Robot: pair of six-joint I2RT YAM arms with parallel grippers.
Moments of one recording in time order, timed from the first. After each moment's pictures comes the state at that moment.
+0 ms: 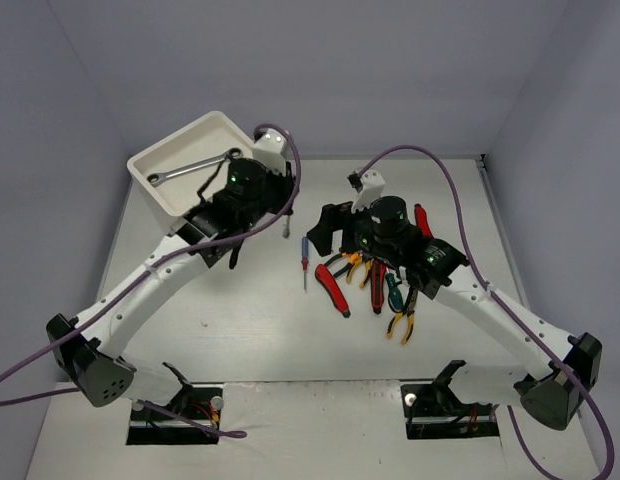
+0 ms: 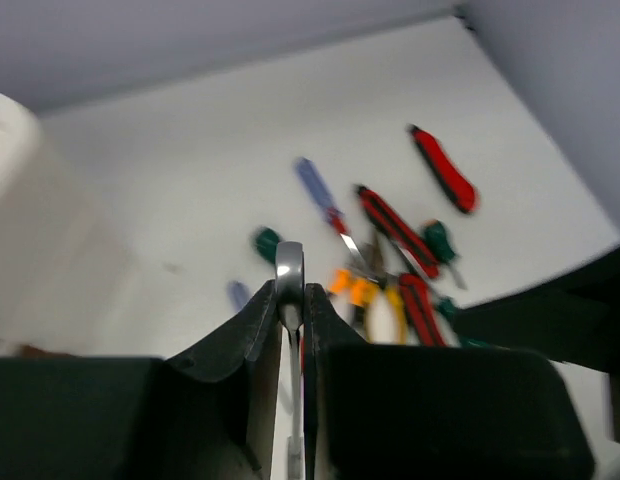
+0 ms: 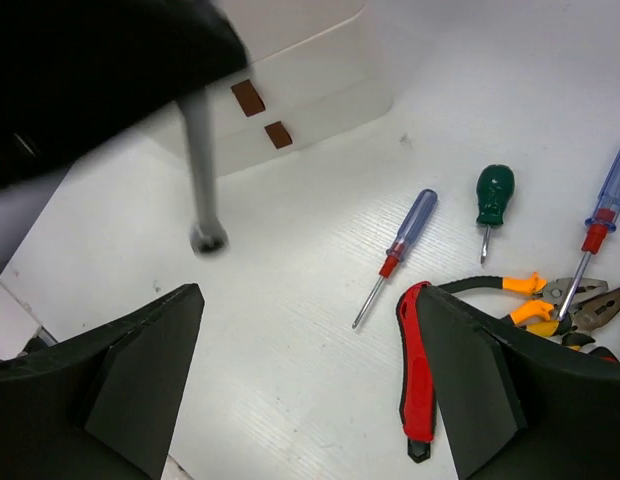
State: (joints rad) left arm -0.70 1.38 1.48 -0.39 -0.16 -0.25; right arm 0.74 1.20 1.11 -0.28 0.03 0.38
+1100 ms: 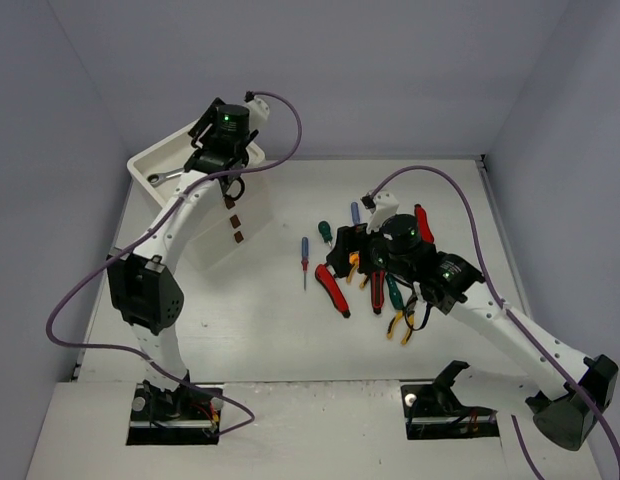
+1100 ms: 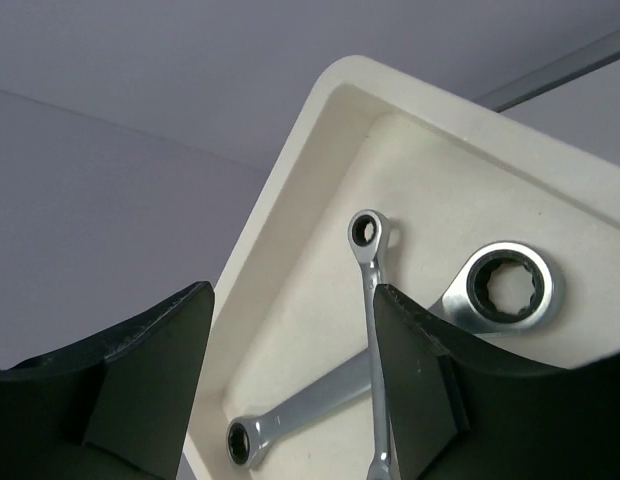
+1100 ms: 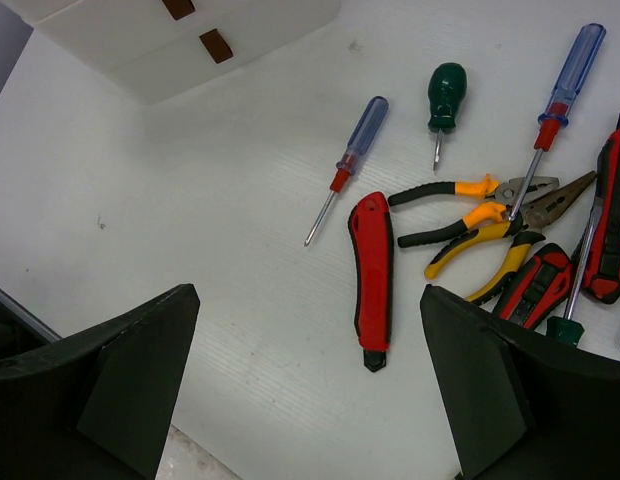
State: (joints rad) left arm -0.37 1.85 1.88 -0.40 -0.62 0.65; right arm 0.71 1.07 0.99 -0.42 0.04 0.36
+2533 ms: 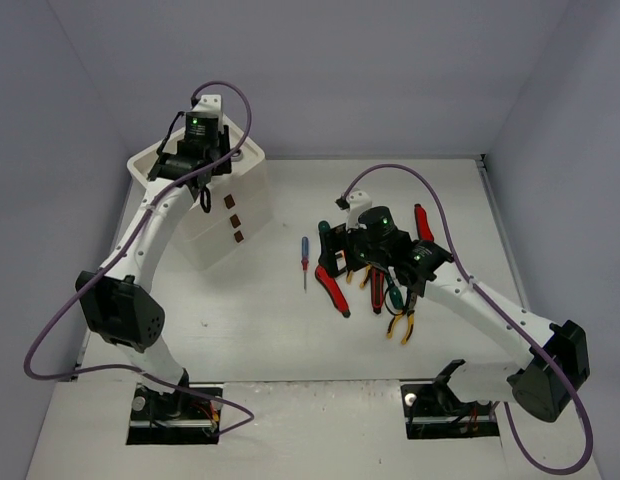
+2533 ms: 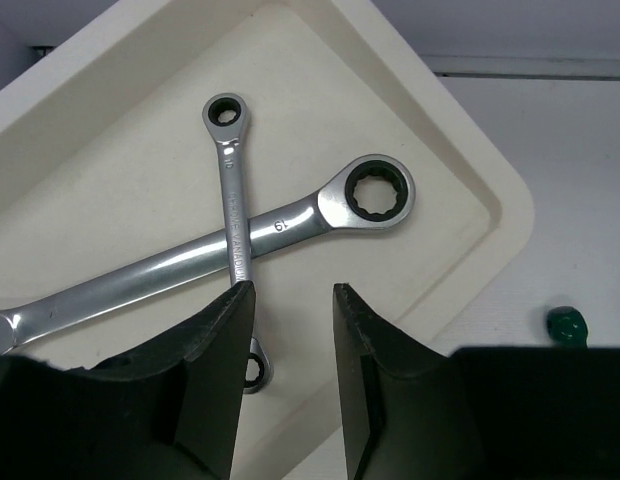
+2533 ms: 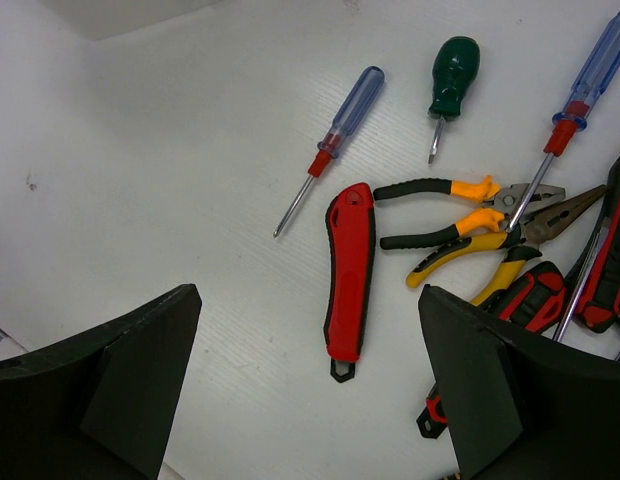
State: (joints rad) left arm -0.29 1.67 1.78 -0.63 -0.27 -0.16; right arm 0.71 1.25 1.02 -0.40 0.00 0.23
